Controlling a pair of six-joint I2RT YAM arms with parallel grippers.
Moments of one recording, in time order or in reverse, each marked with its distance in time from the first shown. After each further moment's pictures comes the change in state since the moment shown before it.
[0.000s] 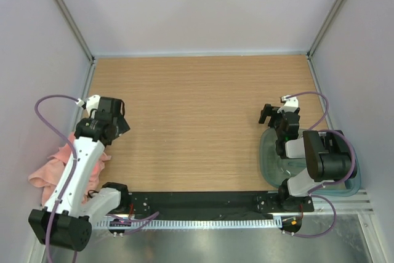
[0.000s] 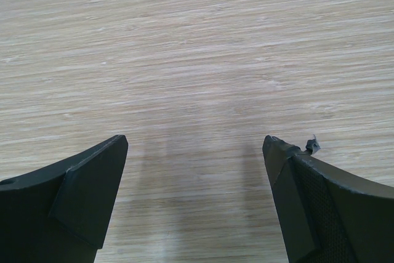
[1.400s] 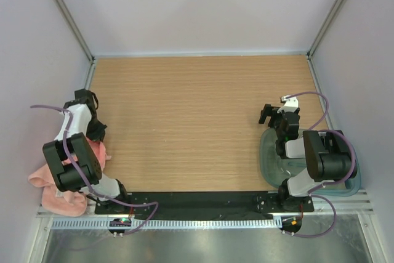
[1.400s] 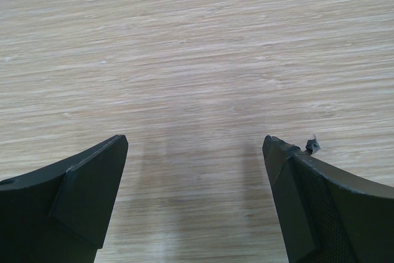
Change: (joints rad) left arm 0.508 0.565 0.068 0.101 0.274 0.032; right arm 0.000 0.000 0.000 -0.003 0.000 0.000
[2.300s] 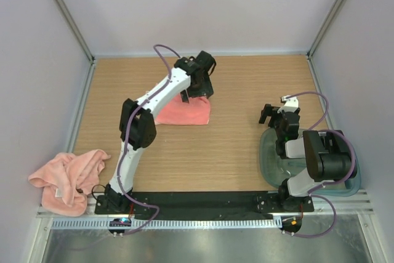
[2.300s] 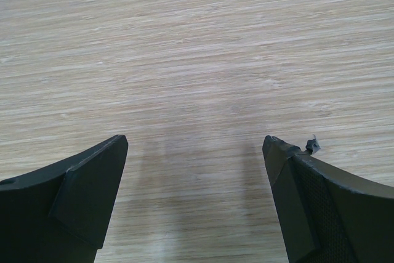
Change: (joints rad) left arm -0.975 0.706 1.149 -0.212 0.034 -0.261; right arm 0.000 0.000 0.000 0.000 0.010 0.000
